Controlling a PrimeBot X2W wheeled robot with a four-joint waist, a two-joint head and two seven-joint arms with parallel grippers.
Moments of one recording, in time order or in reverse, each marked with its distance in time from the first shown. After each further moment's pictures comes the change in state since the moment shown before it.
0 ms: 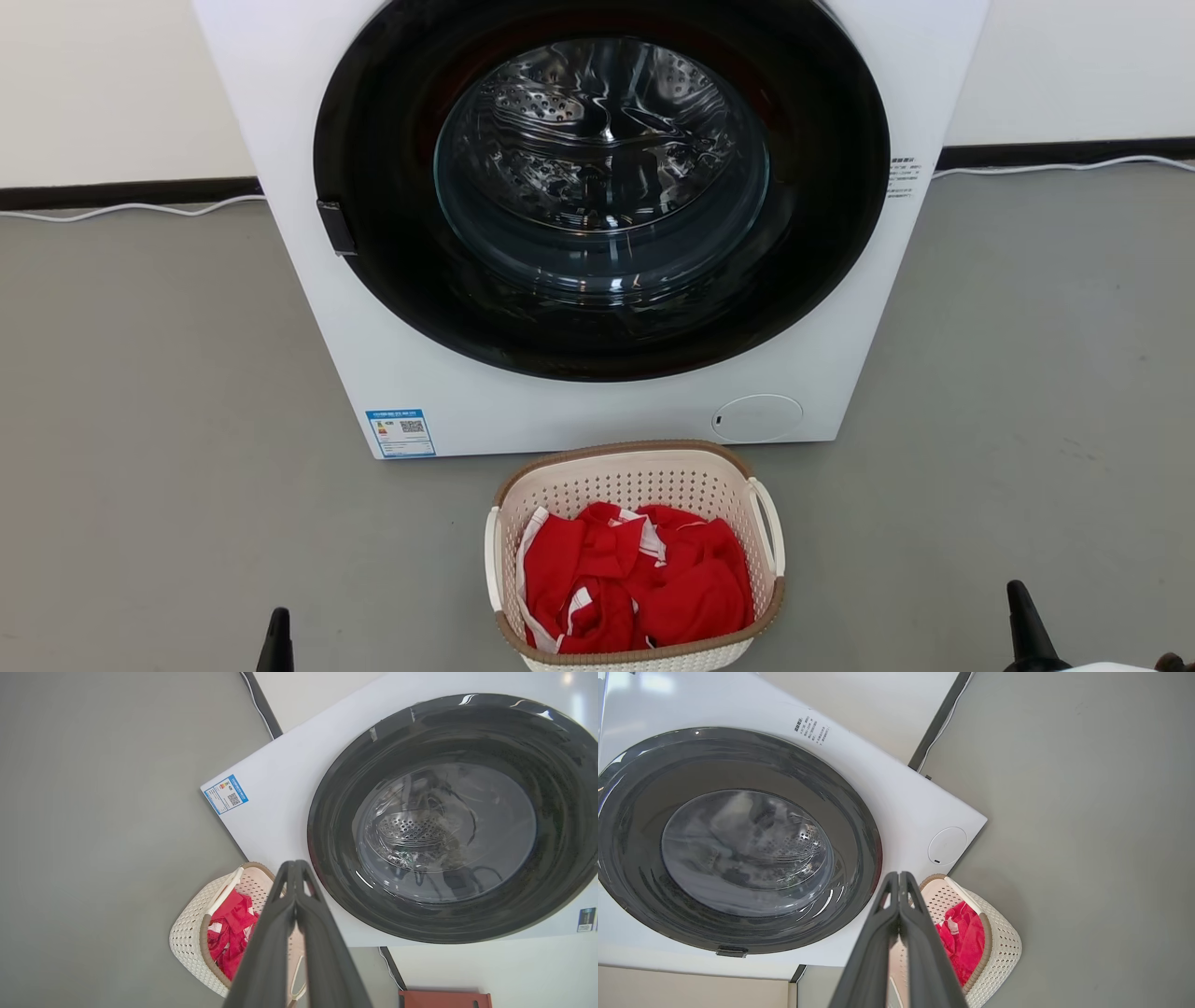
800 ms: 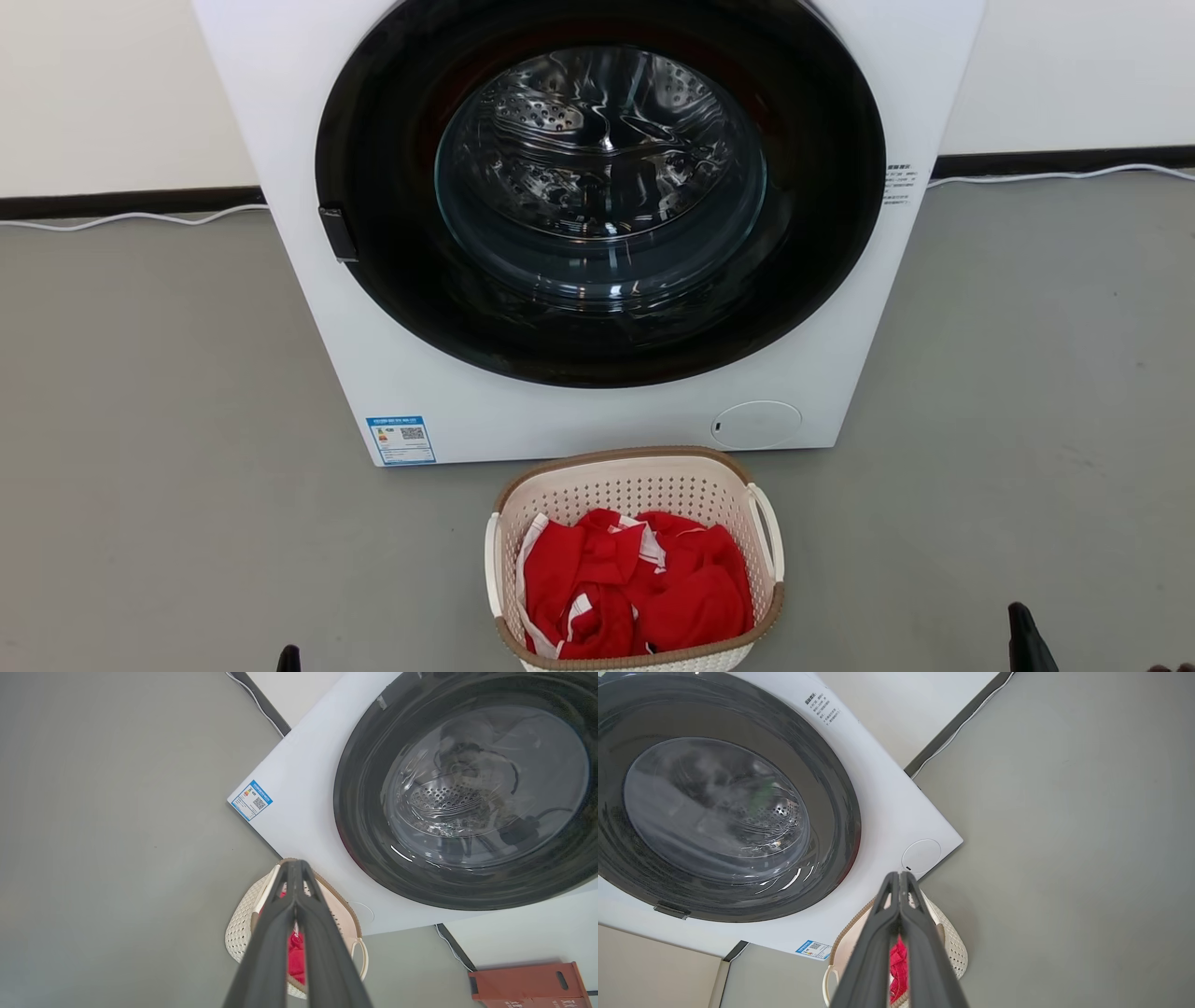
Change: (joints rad) left arm 0.057 -0.002 -0.045 0.005 0.231 0.026 -0.072; right arm 0.052 0.004 0.009 0.006 -0.290 0.002 -0.072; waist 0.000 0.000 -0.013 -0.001
